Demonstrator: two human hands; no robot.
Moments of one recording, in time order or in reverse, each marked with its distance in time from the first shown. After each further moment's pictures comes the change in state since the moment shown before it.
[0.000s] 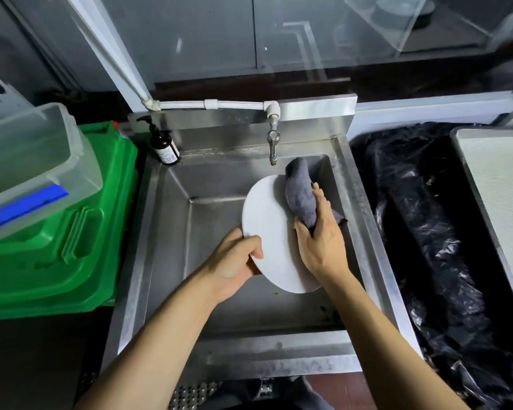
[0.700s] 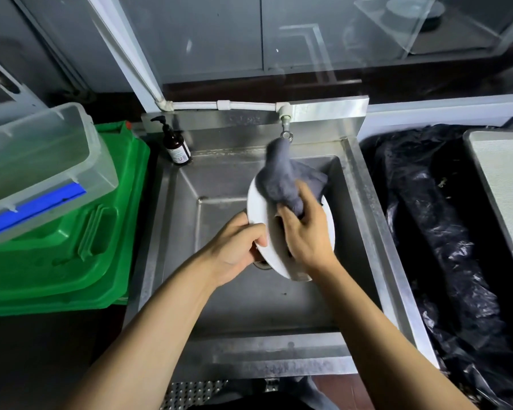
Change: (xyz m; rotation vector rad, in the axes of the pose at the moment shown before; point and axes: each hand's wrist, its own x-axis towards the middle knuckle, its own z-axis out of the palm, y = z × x) left_hand -0.003 0.025 -0.021 0.050 -0.047 0.060; right_hand 0.004 -0.053 0.037 0.308 -0.009 -0.096
